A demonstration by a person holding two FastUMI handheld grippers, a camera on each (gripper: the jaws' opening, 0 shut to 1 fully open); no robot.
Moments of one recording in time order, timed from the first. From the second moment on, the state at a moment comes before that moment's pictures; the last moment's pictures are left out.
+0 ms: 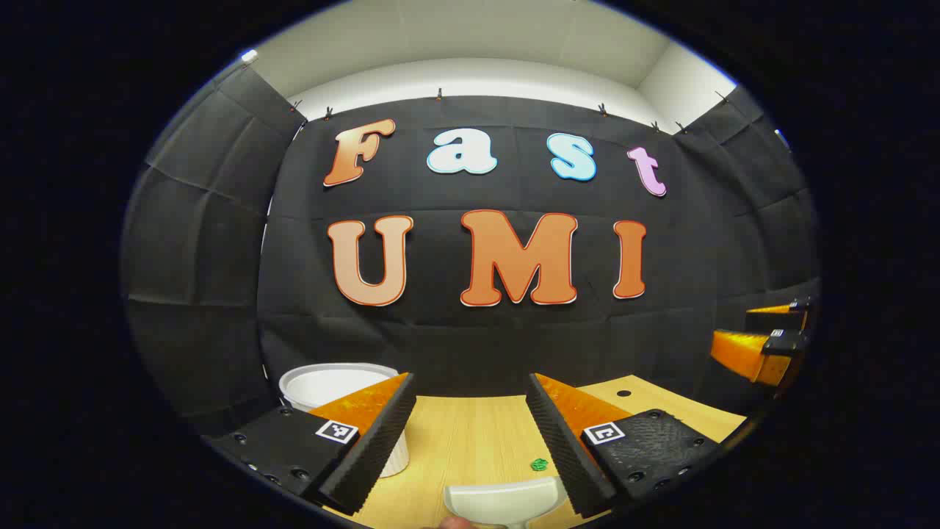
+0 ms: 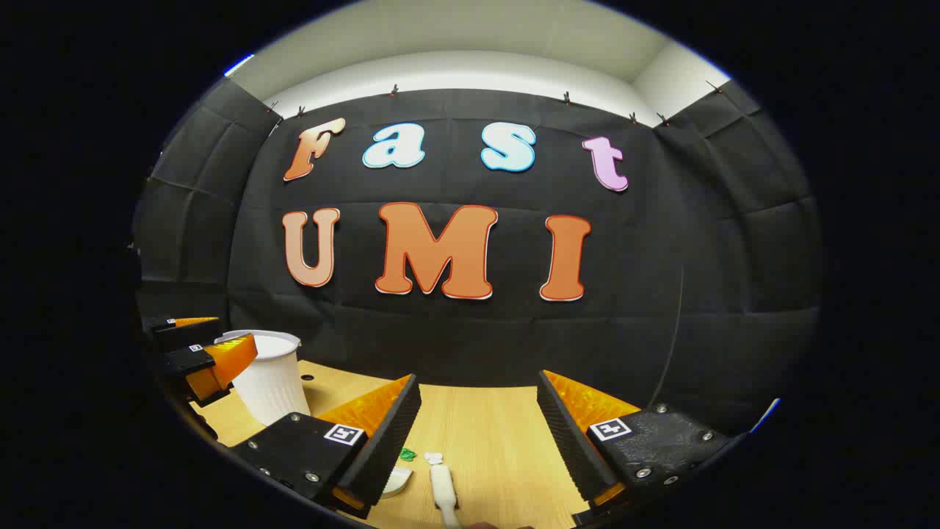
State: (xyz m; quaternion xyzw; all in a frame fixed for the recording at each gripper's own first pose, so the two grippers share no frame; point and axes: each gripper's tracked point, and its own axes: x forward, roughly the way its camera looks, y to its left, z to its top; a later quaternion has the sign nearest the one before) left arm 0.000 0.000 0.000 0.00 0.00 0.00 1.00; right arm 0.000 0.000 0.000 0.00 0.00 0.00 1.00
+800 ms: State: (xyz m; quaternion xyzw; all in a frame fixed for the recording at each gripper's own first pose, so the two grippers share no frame) left arm 0.002 -0.031 -0.033 -0.01 0.04 0.01 1.00; right arm 0.007 0.002 -0.037 0.01 0.03 0.02 1.00
